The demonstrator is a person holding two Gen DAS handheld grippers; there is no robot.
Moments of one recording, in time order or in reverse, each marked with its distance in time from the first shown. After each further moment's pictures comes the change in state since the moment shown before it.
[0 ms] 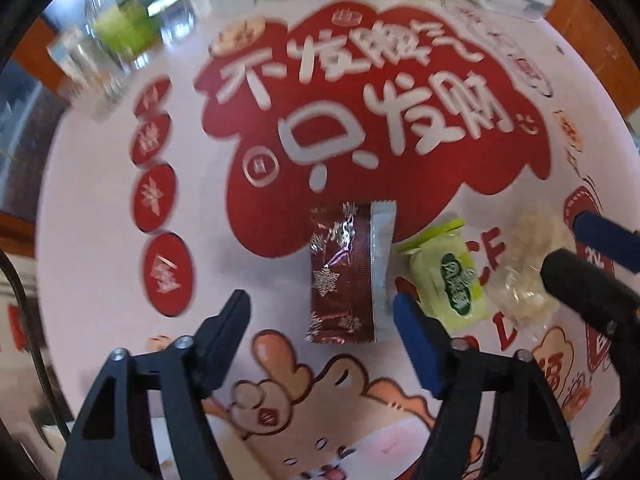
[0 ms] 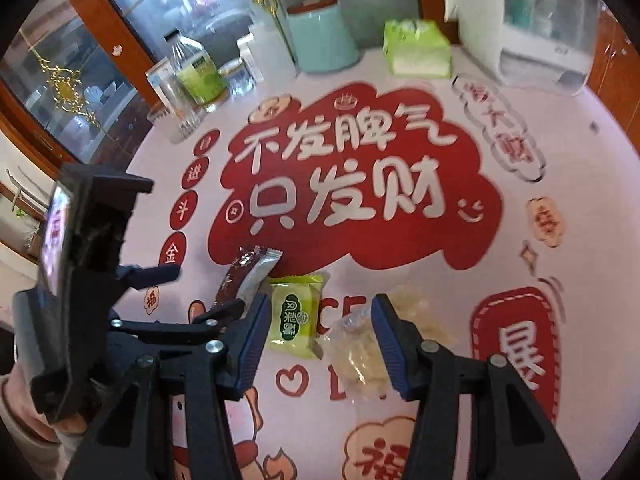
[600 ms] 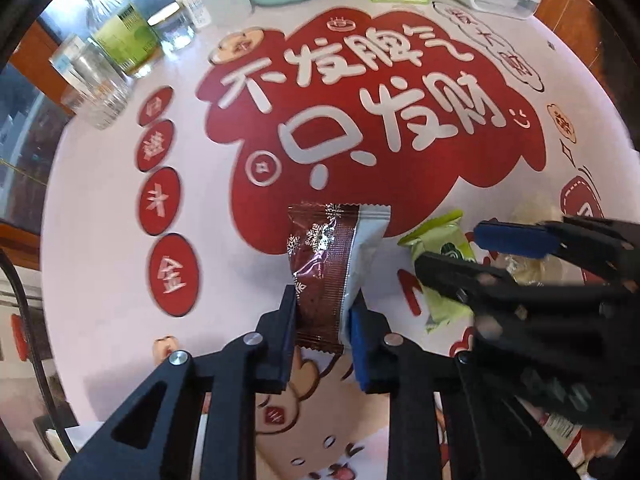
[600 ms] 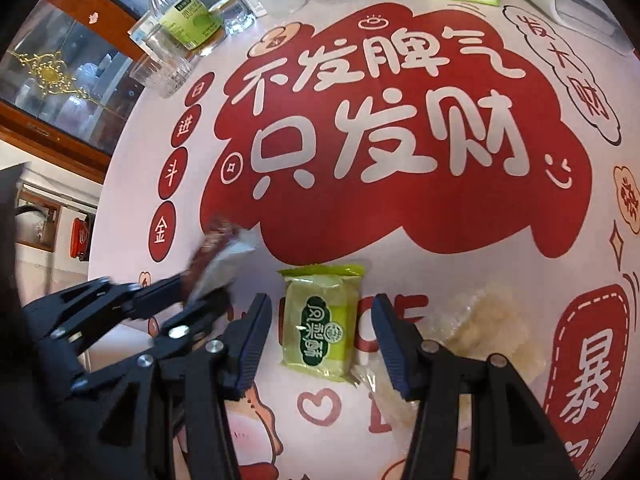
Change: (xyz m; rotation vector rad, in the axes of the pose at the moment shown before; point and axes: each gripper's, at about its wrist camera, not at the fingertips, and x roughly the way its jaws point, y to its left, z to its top) left arm -0.021 -0.002 -0.014 0.064 -0.068 0.040; right arm 0.073 0.012 0.012 0.032 0.210 0.079
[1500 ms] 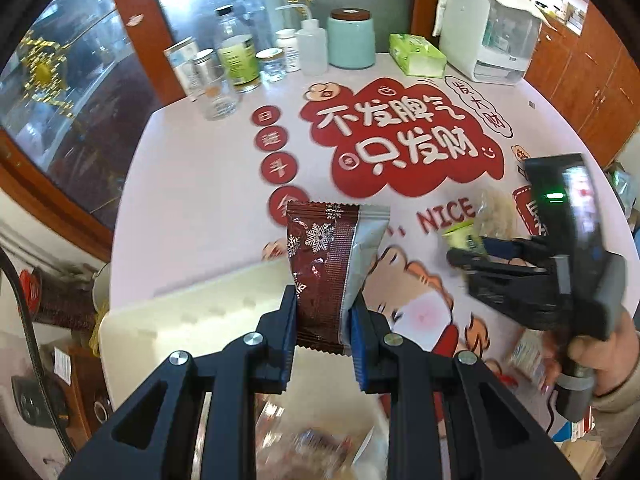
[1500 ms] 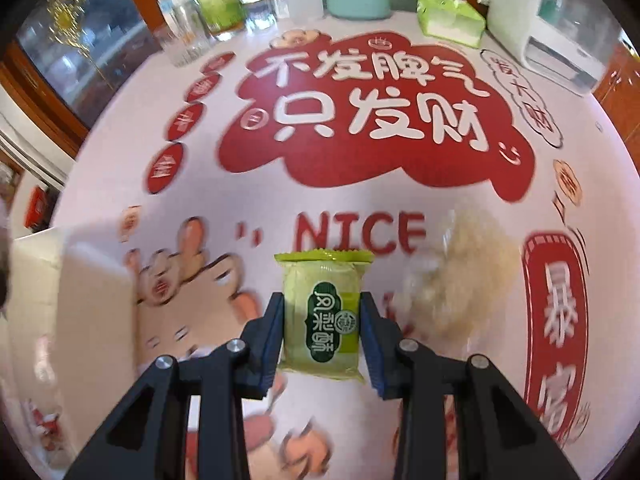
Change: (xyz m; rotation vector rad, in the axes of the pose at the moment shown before) left arm -0.140 0.074 -0.122 -0.141 -0.196 0.002; right arm -0.031 0.050 -0.089 -0.109 -0.136 -0.214
